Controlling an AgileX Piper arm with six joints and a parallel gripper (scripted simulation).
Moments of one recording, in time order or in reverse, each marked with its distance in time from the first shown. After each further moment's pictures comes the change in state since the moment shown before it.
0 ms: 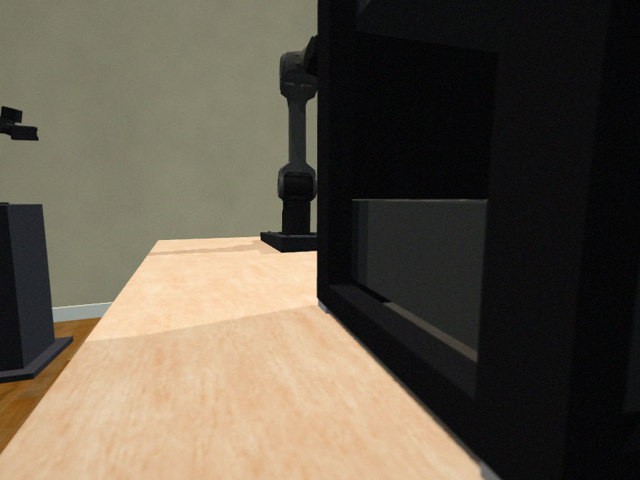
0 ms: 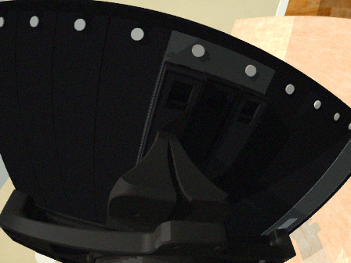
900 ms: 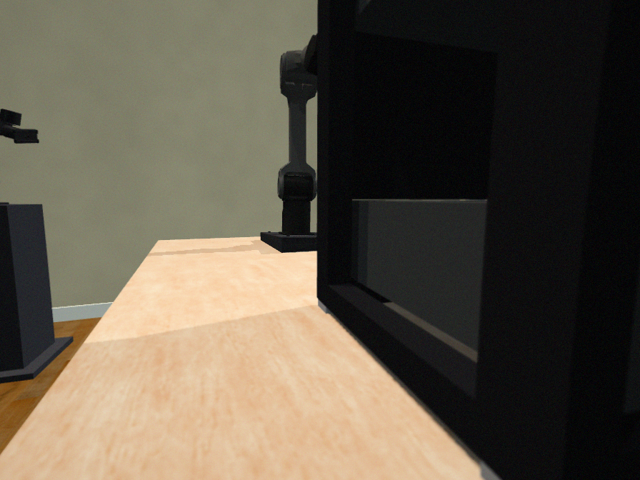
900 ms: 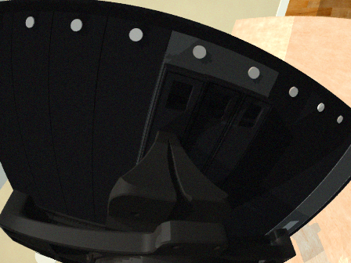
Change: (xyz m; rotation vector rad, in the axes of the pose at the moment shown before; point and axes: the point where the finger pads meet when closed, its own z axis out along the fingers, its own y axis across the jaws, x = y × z) arm 0.000 0.000 0.006 -0.001 0.000 0.000
